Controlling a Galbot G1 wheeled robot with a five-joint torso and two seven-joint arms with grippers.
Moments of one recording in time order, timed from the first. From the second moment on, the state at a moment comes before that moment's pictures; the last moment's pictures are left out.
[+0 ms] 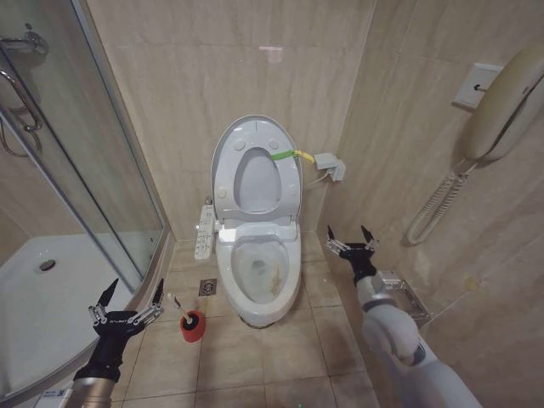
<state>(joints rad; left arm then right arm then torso) 1.76 -1.34 -0.79 -2.26 -0.31 -0.14 0.07 -1.21 1.14 0.41 2.01 0.38 -0.07 0.31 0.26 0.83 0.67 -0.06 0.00</state>
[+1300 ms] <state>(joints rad) 1.76 -1.34 -0.79 -2.26 -0.31 -0.14 0.07 -1.47 1.30 0.48 2.19 0.20 -0.06 0.15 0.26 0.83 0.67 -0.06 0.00</state>
